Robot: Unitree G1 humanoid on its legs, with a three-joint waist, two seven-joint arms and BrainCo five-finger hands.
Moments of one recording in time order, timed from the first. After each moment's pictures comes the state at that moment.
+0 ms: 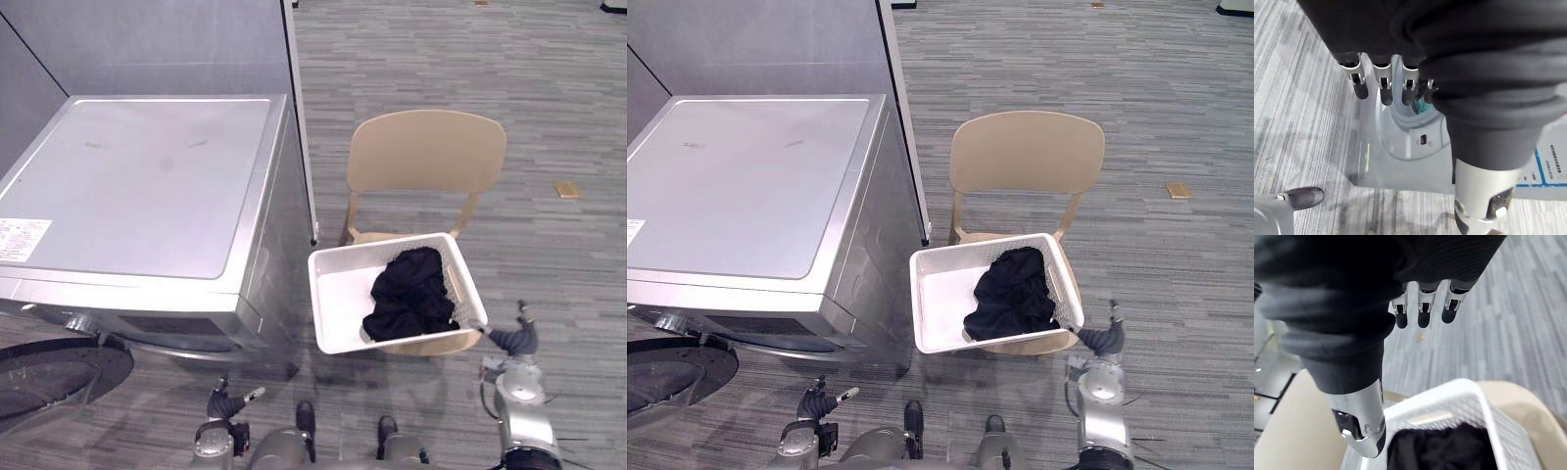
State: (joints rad) left arm 0.16 0.09 0.04 0.69 0.04 -0.01 0.21; right arm 0.05 -0.22 -0.34 0.21 -0.19 0.04 -0.25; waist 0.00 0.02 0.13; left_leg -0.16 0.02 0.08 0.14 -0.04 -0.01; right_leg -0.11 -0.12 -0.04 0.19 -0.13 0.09
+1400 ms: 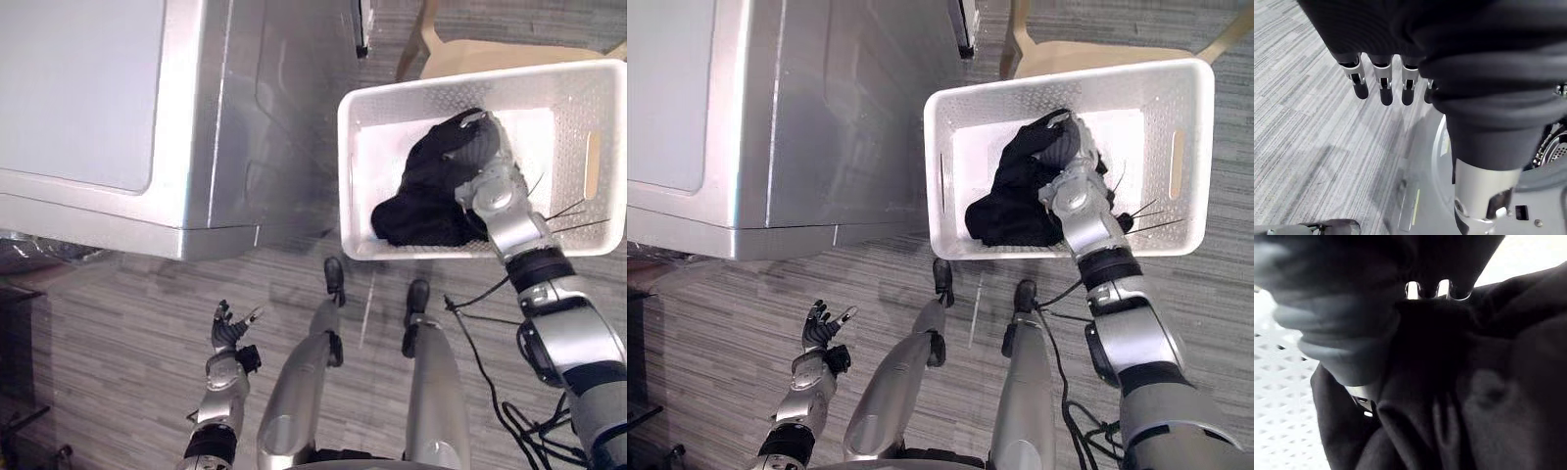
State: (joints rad) left arm -0.07 0.02 0.12 0.58 -0.17 -0.09 0.28; right arm -0.90 -0.52 0.23 0.64 -0.17 0.09 -0.27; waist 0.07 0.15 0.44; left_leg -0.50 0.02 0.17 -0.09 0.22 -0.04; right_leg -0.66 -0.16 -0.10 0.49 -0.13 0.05
